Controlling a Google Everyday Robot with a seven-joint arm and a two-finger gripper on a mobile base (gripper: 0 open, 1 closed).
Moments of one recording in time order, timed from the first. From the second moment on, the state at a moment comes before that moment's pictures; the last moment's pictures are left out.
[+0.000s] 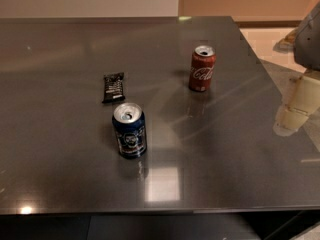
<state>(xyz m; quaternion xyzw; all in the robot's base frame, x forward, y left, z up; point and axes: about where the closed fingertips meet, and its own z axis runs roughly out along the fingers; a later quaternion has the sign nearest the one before) 0.438 -0.217 0.976 -0.60 0.78 -0.03 0.16</state>
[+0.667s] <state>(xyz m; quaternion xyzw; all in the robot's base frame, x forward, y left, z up) 0.454 -0.213 0.975 -0.61 0.78 -0.01 0.16</state>
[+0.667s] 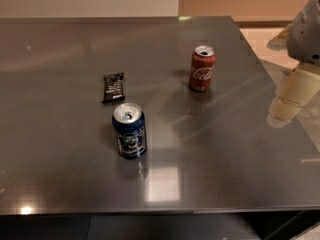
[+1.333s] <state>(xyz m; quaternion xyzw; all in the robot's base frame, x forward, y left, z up) 0.536 -0.199 0.961 -0.60 0.77 0.05 0.21</state>
